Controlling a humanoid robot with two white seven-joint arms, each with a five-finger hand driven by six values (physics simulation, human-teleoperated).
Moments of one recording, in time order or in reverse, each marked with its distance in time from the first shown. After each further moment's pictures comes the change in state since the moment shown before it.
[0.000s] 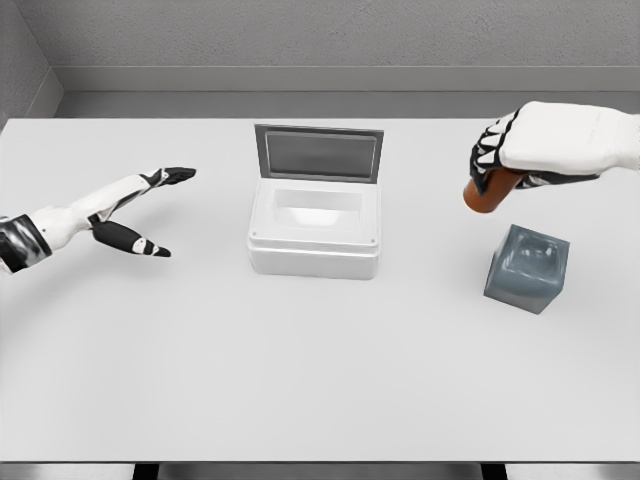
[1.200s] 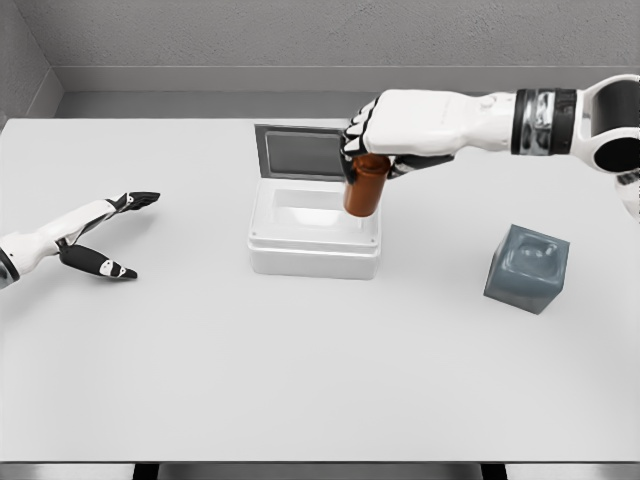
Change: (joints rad) left arm 0.069 0.056 0.007 0.066 0.008 0.000 0.004; right arm -0.133 0.373 0.123 0.163 0.035 0.000 0.000
